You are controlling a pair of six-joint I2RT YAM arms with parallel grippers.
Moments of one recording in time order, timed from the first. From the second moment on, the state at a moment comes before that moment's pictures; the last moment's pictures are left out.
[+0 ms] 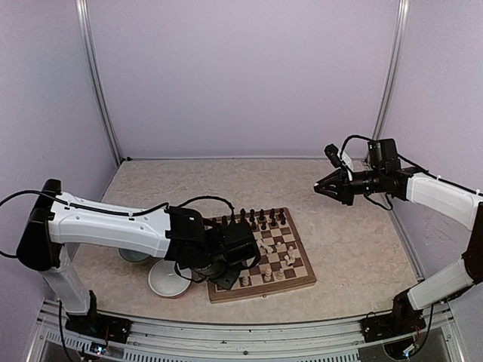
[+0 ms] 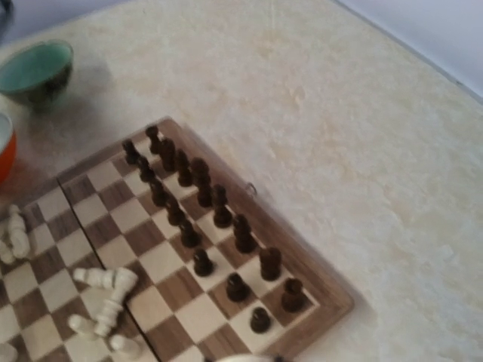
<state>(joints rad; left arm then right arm) -1.31 1.77 1.32 -0.87 -0.32 -0.74 0.25 1.35 0.96 -0.22 -0.81 -0.43</state>
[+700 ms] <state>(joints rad) -0.91 1.57 1.23 -0.64 -0.12 -0.31 0.60 1.37 1.04 -0.59 -0.39 -0.71</state>
